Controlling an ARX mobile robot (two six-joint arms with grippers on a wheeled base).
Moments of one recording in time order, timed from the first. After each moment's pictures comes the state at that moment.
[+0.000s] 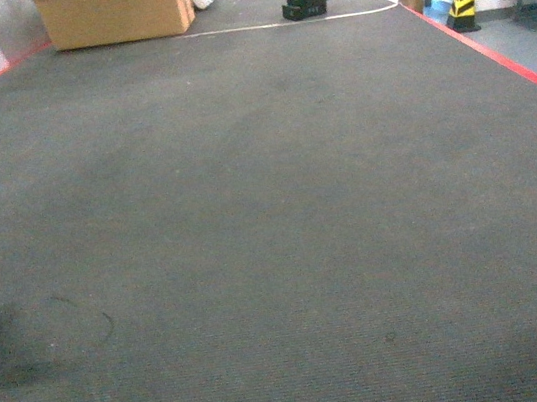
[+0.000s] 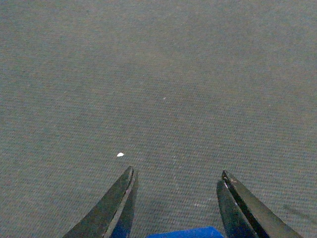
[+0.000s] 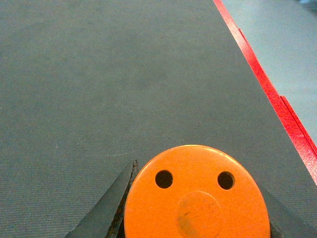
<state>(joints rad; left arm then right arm) 0.23 1.91 0.84 0.46 0.13 0.10 0.10 1.34 0.43 0.56 0.19 0.02</state>
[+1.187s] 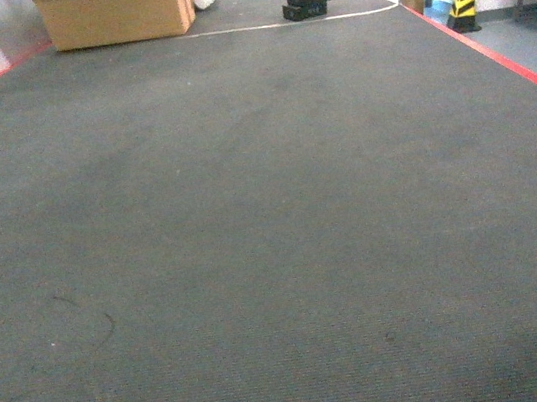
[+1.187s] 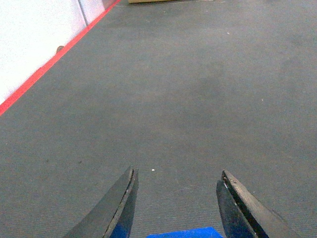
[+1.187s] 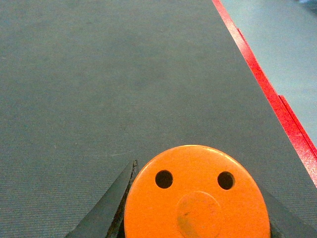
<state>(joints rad) 0.21 1.01 0.40 0.40 0.07 0.16 0.10 1.34 0.43 0.56 0.19 0.02</state>
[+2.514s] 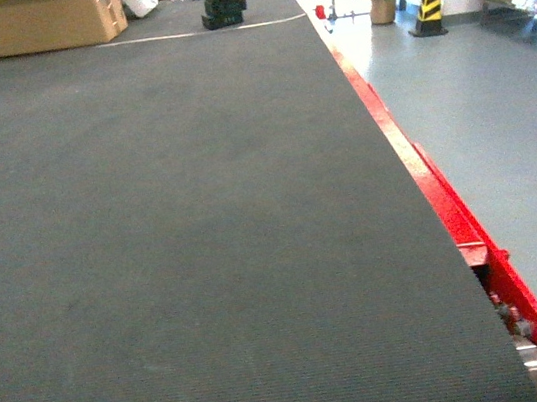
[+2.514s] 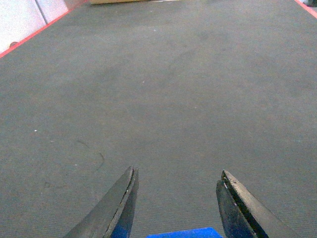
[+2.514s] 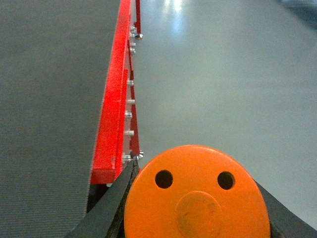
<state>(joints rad) 0.21 1.01 0.40 0.39 0.06 0.16 0.10 1.34 0.43 0.56 0.19 0.02</state>
